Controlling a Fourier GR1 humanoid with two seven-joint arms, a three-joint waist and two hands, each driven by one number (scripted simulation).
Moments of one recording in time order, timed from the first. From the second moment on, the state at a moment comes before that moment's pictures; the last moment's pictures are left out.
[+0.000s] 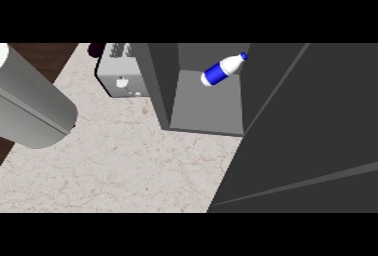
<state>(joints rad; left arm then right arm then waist) 0.59 0.98 -0.06 -1.91 0.99 -0.12 -0.67 -0.09 -0.24 0.46 -2.30 -0.73 0.29 0.51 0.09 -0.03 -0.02</state>
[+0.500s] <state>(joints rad) 0.65 1.01 0.03 -1.88 1.02 -0.24 -0.70 -0.53 -0.04 0.63 -2.09 -0.62 0.03 0.69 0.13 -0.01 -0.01</state>
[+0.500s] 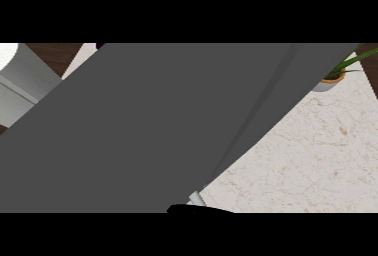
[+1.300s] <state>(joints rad) 0.85 0.94 0.22 -1.80 1.02 -0.43 -0.72 -0.97 0.00 0.49 -1.57 -0.95 0.02 0.65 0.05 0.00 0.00</state>
